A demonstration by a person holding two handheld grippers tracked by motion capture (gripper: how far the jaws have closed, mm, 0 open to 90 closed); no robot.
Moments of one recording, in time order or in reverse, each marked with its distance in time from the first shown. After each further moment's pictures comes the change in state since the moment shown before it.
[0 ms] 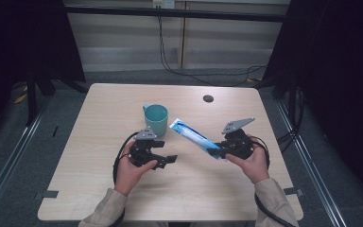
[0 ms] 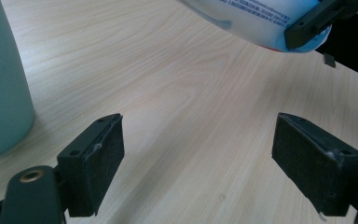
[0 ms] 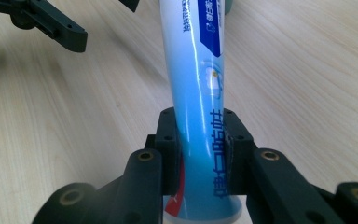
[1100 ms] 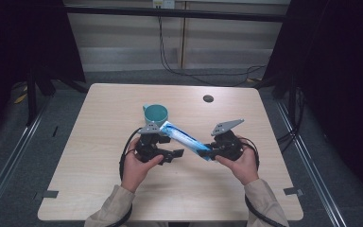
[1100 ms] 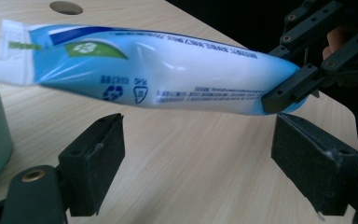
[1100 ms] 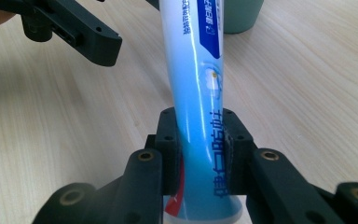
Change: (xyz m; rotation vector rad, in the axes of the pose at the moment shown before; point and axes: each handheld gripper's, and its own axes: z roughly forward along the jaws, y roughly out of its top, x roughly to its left) left arm -0.009 0.019 0.009 -0.059 -0.023 -0.038; right arm 0.018 0.013 0.019 -0.013 0.025 -0.026
